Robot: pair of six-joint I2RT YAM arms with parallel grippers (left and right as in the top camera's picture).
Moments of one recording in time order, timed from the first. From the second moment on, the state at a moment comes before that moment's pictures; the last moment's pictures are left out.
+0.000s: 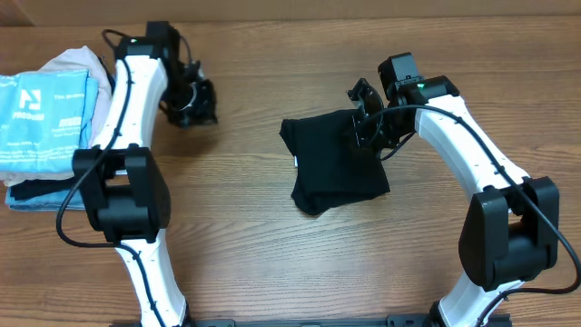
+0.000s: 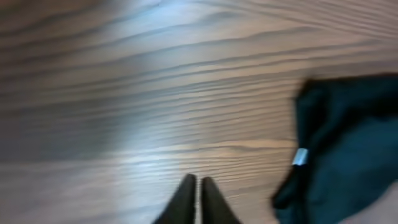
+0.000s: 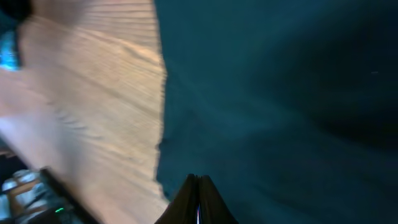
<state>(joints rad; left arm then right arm) 0.00 2.21 1.95 -1.26 0.39 -0.15 0.23 1.88 1.47 -0.97 -0.53 0.07</state>
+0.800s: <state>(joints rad) -0.43 2.36 1.95 -0.92 0.29 -0.21 0.10 2.10 1.47 -0.84 -0.43 -0.01</state>
